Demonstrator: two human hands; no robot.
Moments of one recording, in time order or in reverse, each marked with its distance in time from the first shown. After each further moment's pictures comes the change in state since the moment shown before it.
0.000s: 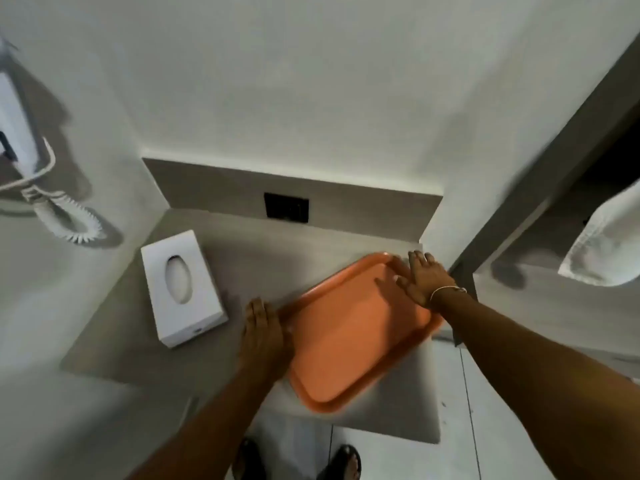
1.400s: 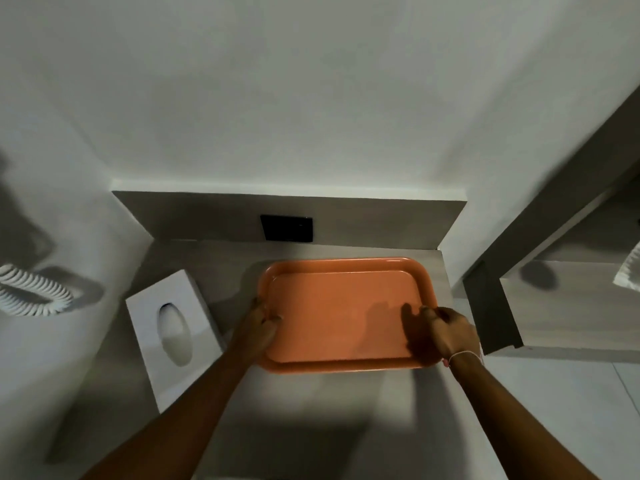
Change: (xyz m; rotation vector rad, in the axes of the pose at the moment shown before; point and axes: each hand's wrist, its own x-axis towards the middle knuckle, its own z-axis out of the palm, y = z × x) left_hand 0.150 -0.047 -0.033 -0.528 -0.191 -0.082; right_hand -0.003 -0.030 0.068 0.784 0.264 0.558
